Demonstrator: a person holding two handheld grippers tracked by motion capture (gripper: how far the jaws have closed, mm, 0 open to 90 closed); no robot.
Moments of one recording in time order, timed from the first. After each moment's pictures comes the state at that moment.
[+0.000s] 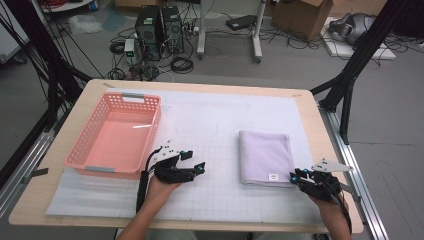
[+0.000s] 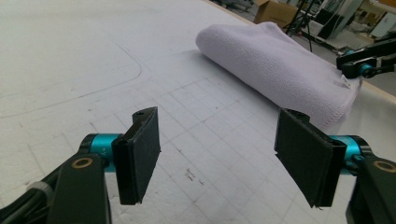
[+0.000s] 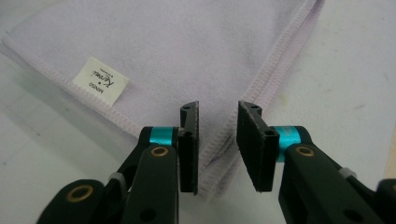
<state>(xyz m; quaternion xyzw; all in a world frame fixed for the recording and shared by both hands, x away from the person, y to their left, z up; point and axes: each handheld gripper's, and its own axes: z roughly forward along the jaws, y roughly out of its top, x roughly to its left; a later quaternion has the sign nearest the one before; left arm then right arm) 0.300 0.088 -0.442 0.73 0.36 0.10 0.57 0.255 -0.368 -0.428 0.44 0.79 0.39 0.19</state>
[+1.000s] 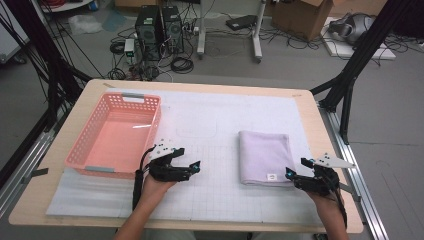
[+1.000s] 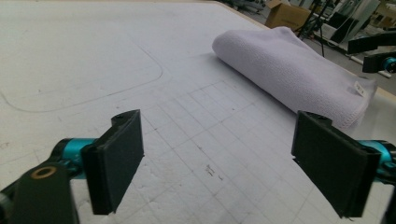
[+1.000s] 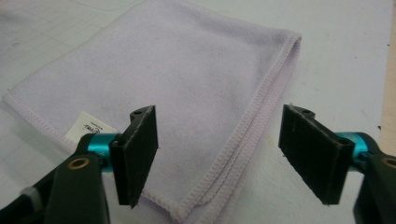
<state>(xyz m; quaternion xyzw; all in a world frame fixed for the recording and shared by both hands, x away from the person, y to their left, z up) 0.301 0.101 -0.437 0.73 0.37 0.12 0.56 0.265 -0.361 -0.421 0.45 0.76 0.42 0.23</state>
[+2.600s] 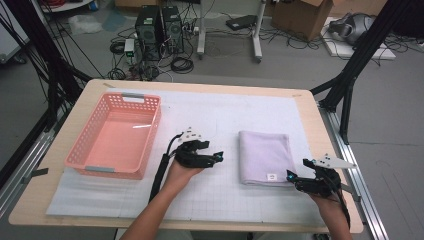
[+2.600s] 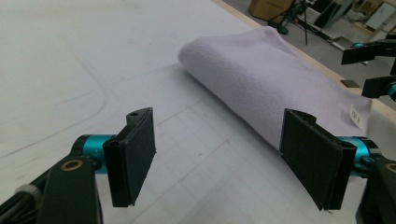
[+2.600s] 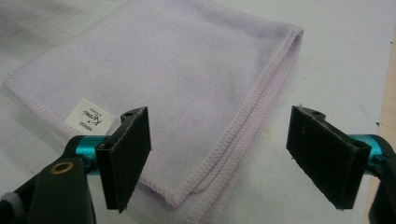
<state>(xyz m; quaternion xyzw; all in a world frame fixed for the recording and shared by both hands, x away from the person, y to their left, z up) 0.343 0.023 -0.428 0.76 0.36 0.06 0.54 0.264 -0.366 -0.422 0.44 0.77 0.41 0.22</state>
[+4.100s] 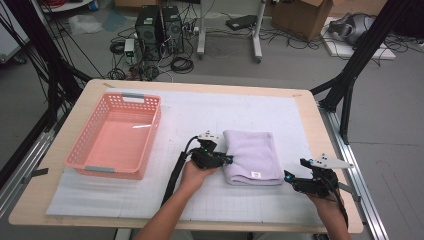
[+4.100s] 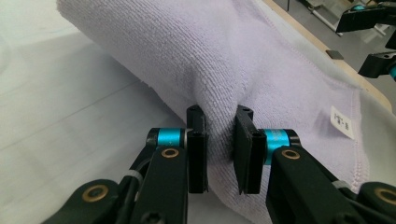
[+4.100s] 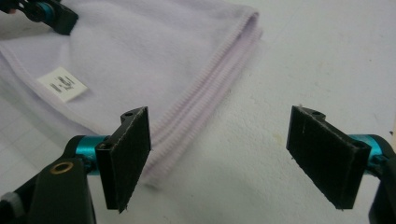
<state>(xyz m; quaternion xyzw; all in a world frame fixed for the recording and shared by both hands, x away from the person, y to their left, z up) 0.352 0.008 -0.444 0.78 0.37 -0.02 0.50 0.264 -0.358 -0.422 0.43 0.77 0.41 0.22</state>
